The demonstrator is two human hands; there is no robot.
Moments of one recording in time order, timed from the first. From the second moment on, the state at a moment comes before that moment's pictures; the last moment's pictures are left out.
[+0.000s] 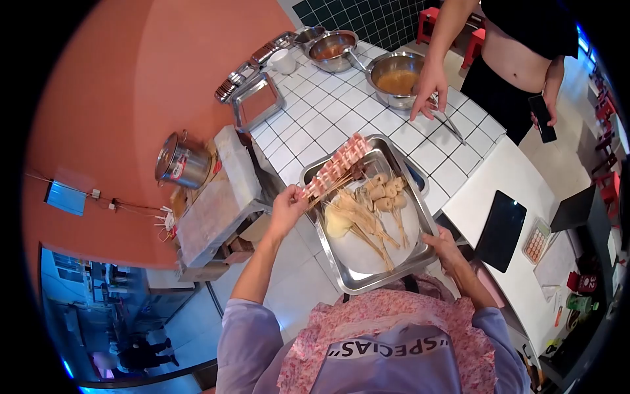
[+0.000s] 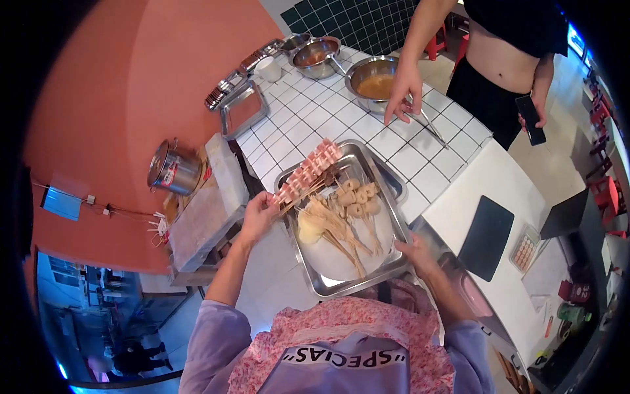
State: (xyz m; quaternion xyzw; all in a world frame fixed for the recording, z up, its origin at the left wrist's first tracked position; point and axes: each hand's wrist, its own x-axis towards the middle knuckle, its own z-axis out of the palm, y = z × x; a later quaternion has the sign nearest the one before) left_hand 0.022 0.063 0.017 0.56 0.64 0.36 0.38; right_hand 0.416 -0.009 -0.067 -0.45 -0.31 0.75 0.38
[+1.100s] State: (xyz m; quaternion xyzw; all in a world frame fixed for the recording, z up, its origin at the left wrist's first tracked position) left_hand 0.023 0.058 0.016 0.63 0.68 0.34 0.19; right_hand 0.408 -0.001 -0.075 -0.44 -0.32 0.75 0.38
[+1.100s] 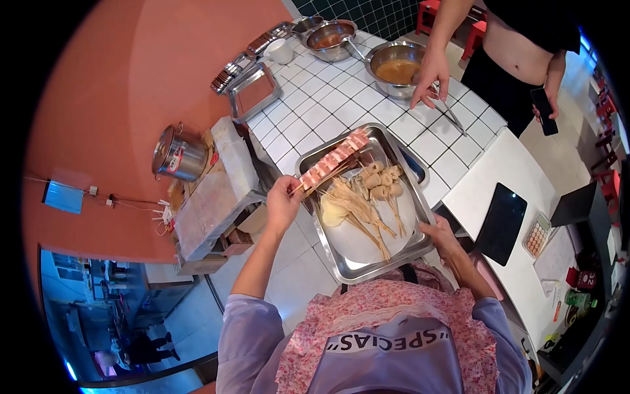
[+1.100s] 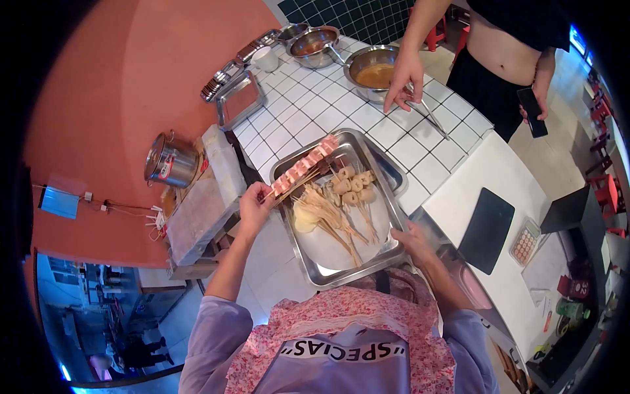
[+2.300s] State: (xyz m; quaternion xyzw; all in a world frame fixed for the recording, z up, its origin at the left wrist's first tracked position) left_hand 0.030 0.034 0.033 0.62 0.76 0.19 0.02; right_hand 0.396 -0.009 -0.079 -0.43 -0.33 0.75 0.37
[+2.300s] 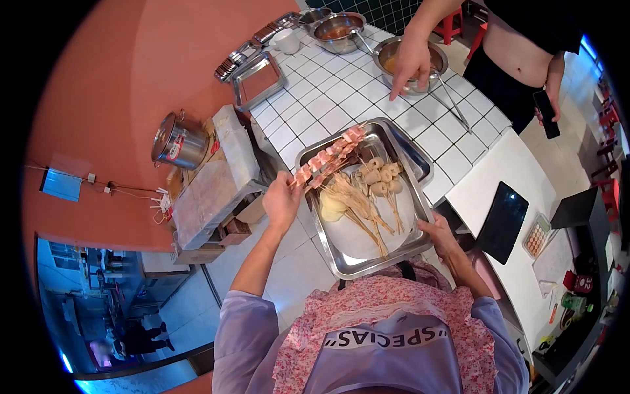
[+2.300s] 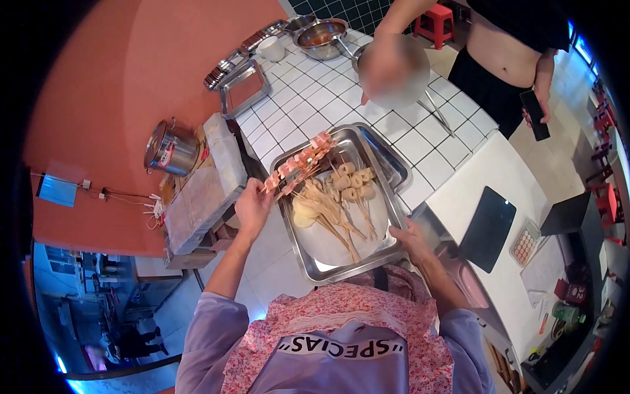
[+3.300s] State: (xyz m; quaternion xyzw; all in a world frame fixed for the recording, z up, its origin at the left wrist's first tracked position) left_hand 0.012 0.050 0.018 0.65 0.73 0.22 0.01; right_hand 0.397 -0.006 -0.078 -0.44 -0.34 0.74 0.37
